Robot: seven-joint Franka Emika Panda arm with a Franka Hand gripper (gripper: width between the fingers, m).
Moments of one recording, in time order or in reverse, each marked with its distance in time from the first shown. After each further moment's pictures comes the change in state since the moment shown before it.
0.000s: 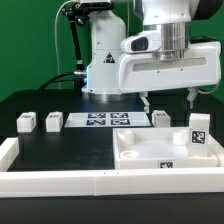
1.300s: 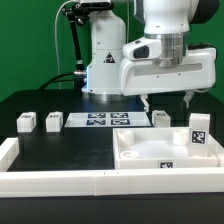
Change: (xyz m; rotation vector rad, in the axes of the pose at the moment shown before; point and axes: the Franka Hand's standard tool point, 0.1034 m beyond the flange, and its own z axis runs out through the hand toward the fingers) arm -0.052 -0.015 0.011 0.021 -0.186 -0.015
